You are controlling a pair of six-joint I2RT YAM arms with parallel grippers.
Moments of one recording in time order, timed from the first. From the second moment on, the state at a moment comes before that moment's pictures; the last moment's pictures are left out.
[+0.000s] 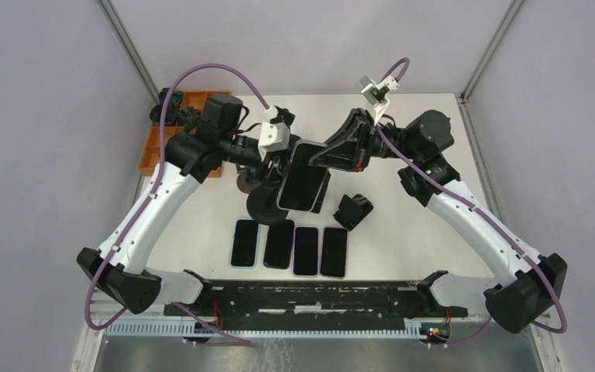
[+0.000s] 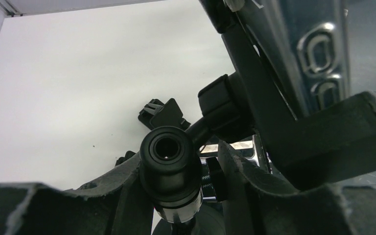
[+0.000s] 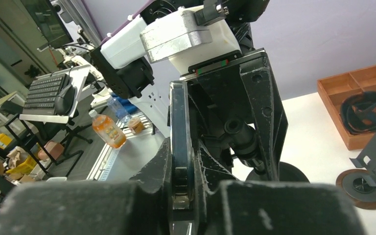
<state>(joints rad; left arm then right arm) -0.52 1.33 1.54 -0.84 1.04 0.65 0.54 1.22 1.18 0.43 -1.02 0.73</state>
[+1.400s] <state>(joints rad) -0.56 1.31 1.45 -1.14 0.78 1.01 0.22 1.20 1.29 0.91 -0.92 1.18</state>
